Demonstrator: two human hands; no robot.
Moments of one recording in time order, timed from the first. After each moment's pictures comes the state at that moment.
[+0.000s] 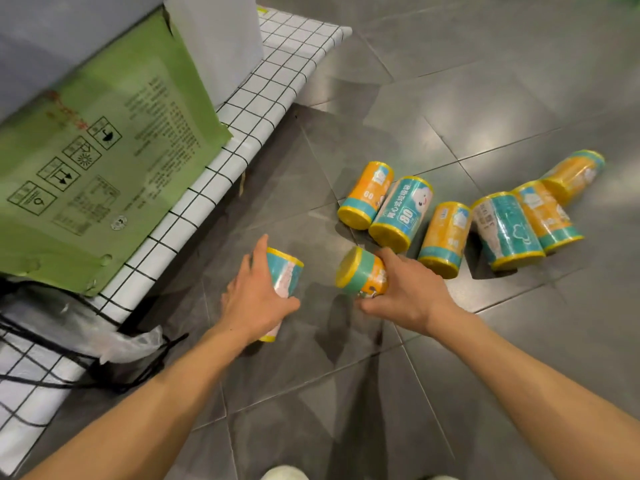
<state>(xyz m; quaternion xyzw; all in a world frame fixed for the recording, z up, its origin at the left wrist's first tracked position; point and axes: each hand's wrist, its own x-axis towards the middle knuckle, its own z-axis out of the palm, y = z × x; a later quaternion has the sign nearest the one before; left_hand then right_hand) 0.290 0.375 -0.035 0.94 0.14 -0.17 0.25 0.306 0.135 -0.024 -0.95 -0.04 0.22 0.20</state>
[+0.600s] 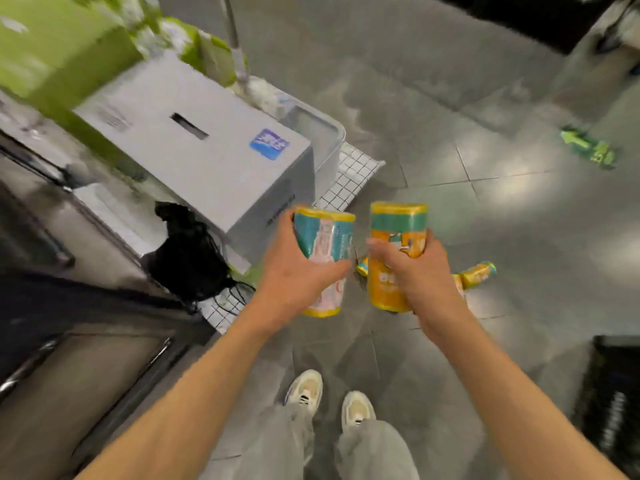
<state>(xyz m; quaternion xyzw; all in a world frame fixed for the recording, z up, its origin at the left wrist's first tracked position) 0.233 0.374 0.574 0.79 0.20 -0.04 0.58 0.273 0.197 0.565 -0.76 0.14 0.15 0.62</state>
